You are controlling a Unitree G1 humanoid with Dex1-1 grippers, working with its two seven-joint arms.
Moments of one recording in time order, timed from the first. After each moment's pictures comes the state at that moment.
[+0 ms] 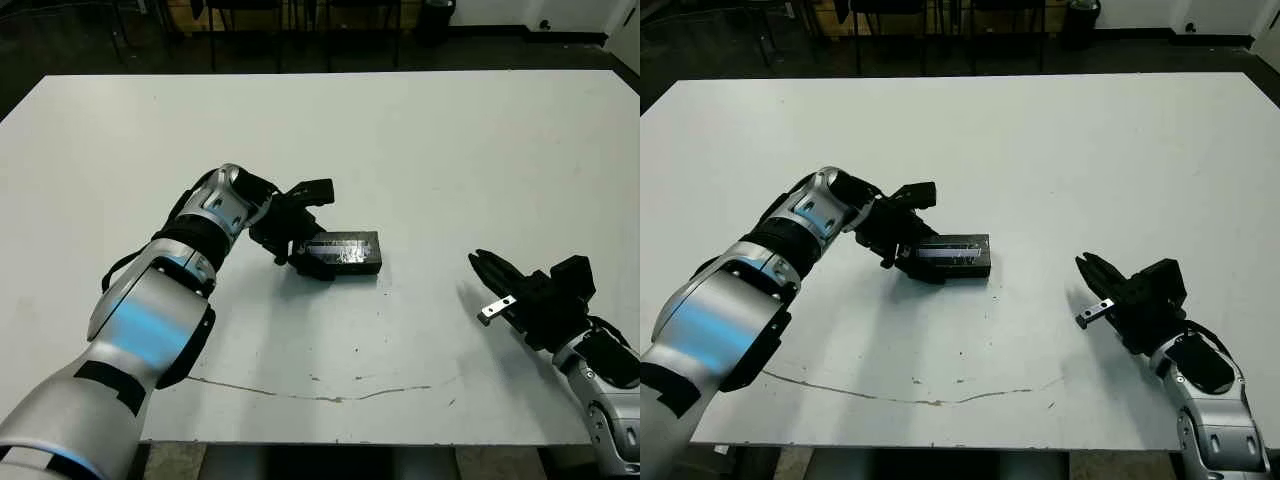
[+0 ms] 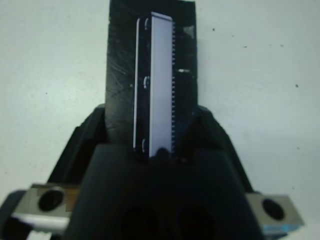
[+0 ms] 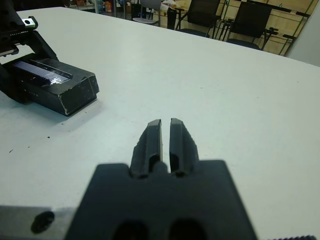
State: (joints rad) left arm -1.06 0.18 -0.42 1.21 0.21 0.02 -1.35; right arm 0.09 -0.48 -0.12 -0.09 0.25 0.09 0.53
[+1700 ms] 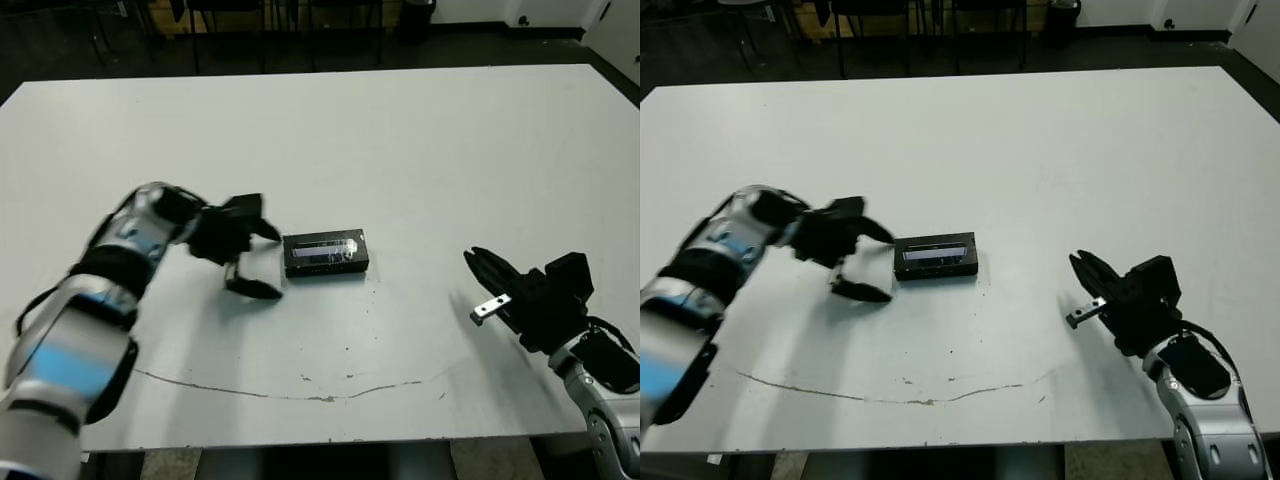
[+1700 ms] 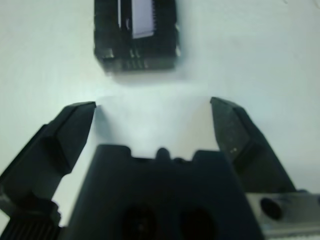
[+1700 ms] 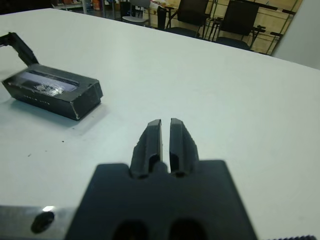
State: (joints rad) left arm -0.74 0.57 -0.34 0.91 0.03 -0.24 -1.43; right arm 0.14 -0.47 -0.10 -0.29 0.25 0.24 0.46
